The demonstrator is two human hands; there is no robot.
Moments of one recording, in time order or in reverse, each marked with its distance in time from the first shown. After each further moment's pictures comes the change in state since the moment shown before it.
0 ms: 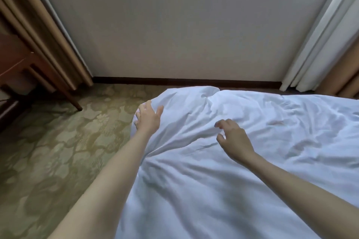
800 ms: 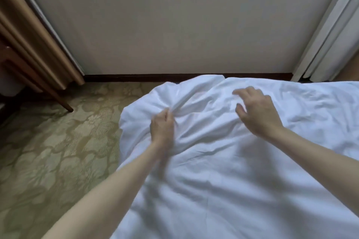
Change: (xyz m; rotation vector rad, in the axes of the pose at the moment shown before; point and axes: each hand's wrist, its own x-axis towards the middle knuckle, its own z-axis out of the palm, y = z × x) left_hand 0.018 0.002 0.118 -0.337 0.141 0.180; right_hand 0.093 0.076 0.008 -0.227 0.276 -0.138
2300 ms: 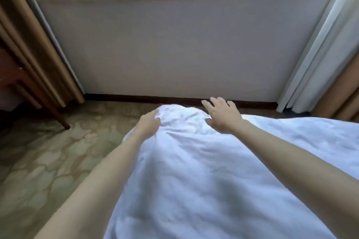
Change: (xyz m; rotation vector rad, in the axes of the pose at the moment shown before) left_hand 0.079 0.049 -0.094 0.356 -0.338 0.037; right_hand 0.076 -0.077 -0.053 -0.373 -0.396 -0.092
